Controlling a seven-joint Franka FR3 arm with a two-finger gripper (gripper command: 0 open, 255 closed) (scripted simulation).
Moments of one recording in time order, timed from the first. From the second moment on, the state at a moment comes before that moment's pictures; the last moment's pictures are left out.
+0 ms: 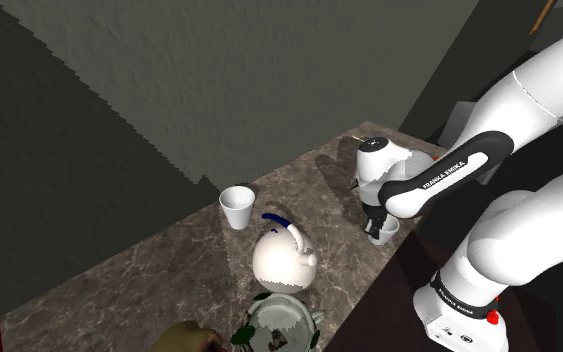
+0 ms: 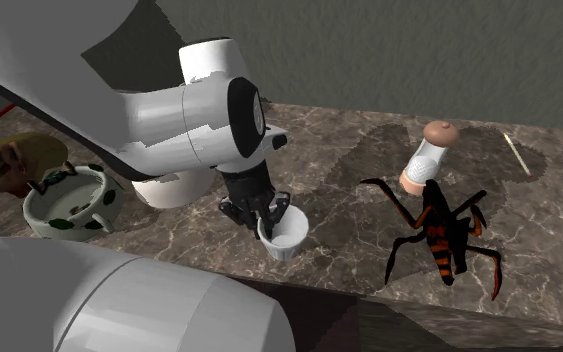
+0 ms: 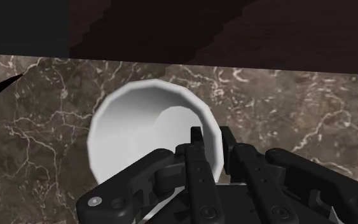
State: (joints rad) arm -0.12 -0.39 0.05 -3.02 -0.30 2.40 0.15
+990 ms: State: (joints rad) arm -0.08 -0.60 0.03 -2.99 -0.24 2.16 0.08
